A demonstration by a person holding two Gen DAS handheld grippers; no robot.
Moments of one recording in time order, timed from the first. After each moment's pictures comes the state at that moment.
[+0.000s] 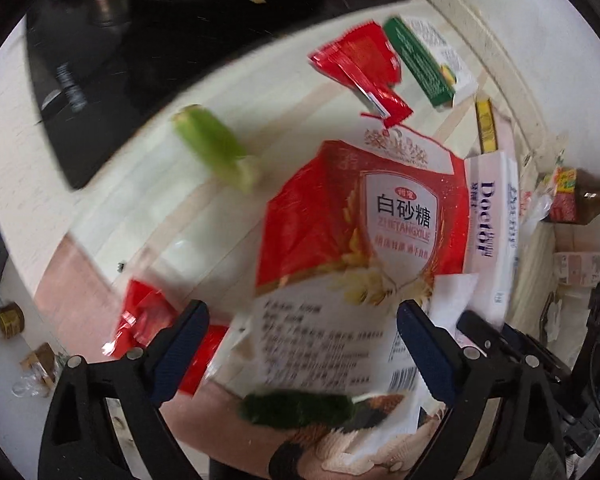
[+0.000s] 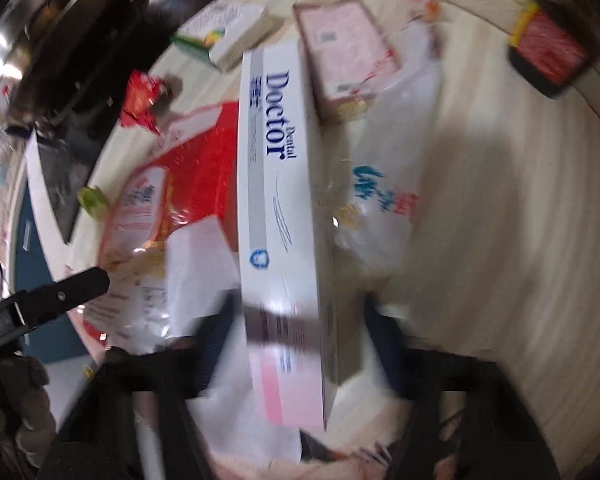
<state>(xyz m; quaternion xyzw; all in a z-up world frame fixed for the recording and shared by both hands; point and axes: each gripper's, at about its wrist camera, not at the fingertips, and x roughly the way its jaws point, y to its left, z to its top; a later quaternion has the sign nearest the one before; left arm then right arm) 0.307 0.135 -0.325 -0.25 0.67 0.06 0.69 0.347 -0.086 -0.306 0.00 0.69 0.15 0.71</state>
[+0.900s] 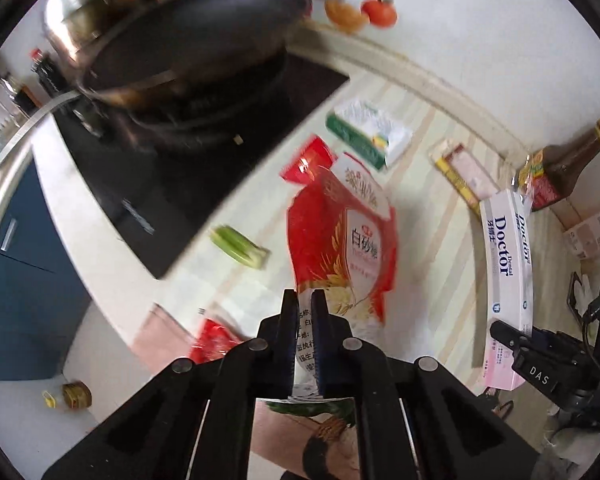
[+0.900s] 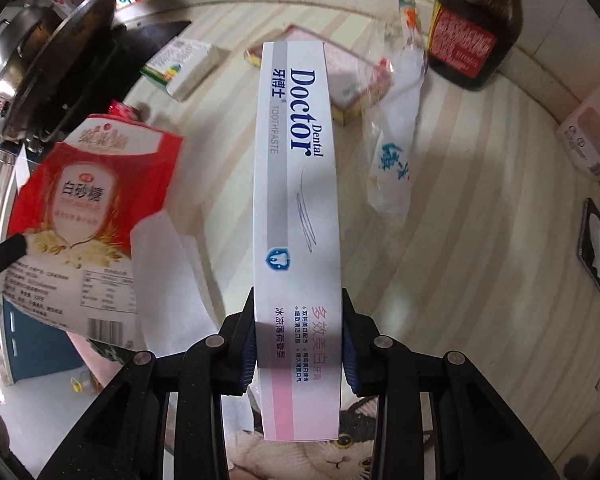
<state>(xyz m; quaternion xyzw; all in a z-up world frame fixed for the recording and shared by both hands) 0.274 0.111 -0.202 -0.09 0.58 0.10 0.80 0.339 -0.123 -0.284 0.00 0.66 0.11 0.74</state>
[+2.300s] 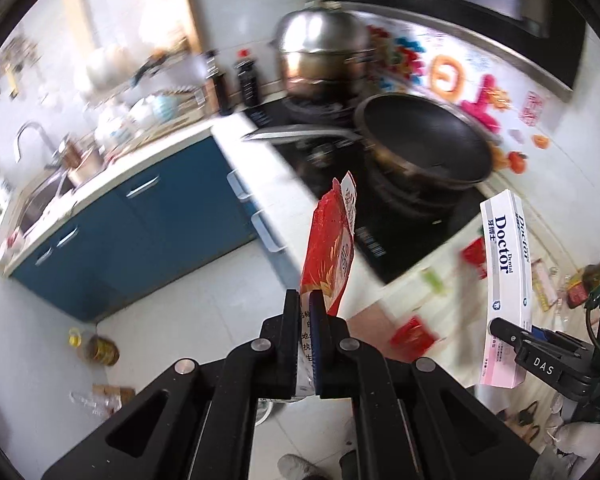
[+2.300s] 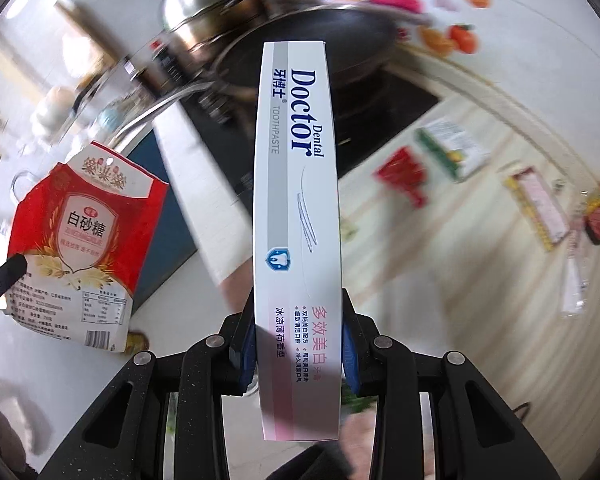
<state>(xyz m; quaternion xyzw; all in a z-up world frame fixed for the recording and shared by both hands) 0.084 0.247 -0.089 -0.14 0.45 0.31 0.82 0.234 0.083 -0.164 -0.05 0.57 0.32 0.76</state>
